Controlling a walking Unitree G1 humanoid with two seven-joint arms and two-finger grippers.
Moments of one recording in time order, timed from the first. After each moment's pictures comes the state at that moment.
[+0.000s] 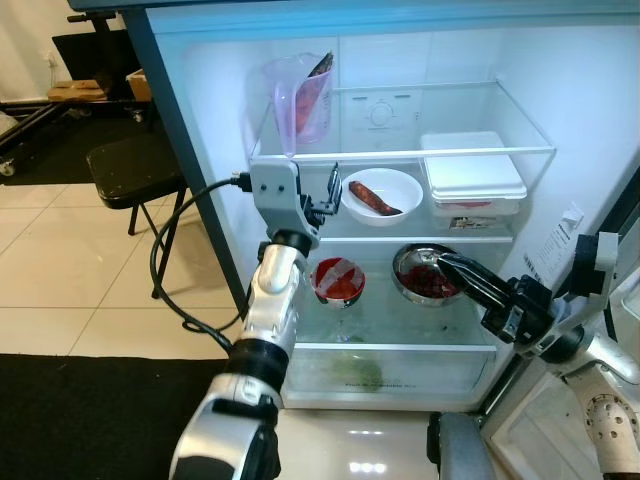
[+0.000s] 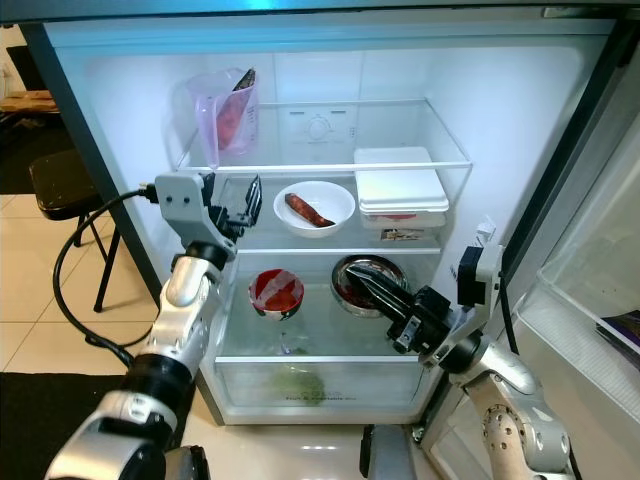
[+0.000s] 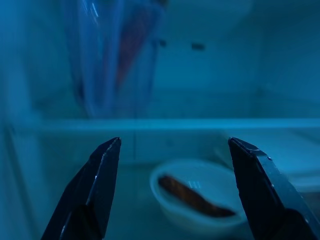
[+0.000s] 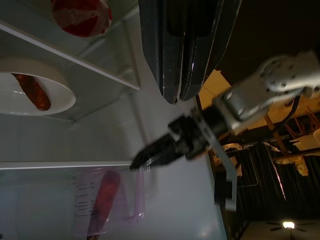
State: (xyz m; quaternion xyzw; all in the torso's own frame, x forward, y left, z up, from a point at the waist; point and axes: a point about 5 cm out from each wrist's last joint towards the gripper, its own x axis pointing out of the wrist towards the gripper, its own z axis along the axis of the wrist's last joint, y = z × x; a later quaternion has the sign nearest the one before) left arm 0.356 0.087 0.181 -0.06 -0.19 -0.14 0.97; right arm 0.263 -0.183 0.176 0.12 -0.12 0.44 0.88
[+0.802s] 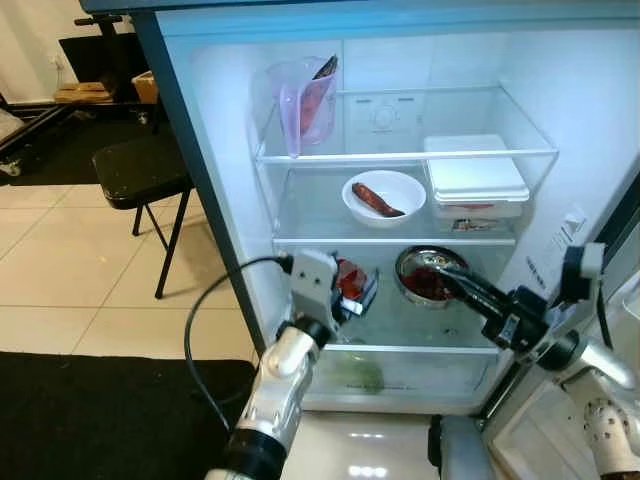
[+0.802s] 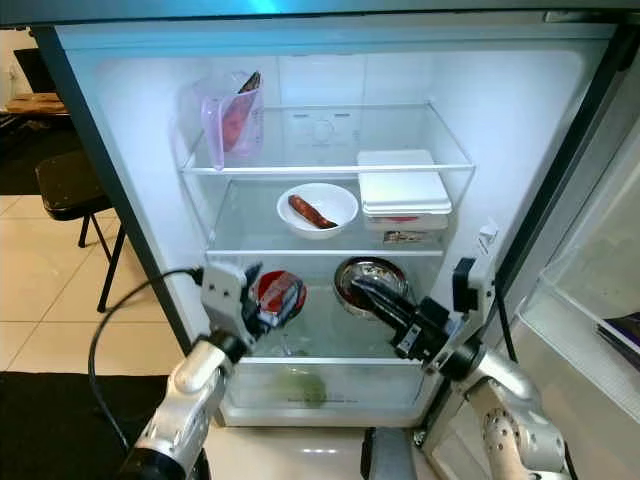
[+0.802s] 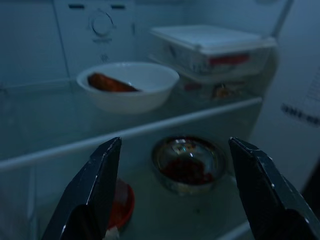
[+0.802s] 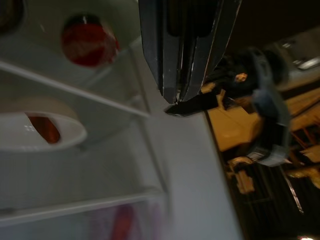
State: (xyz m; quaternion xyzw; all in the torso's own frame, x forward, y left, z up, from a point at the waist) left arm 0.299 0.073 0.103 -0.02 -0.08 -0.27 0.96; right arm 0.269 -0.194 0.143 0.12 -0.06 0.41 0.90
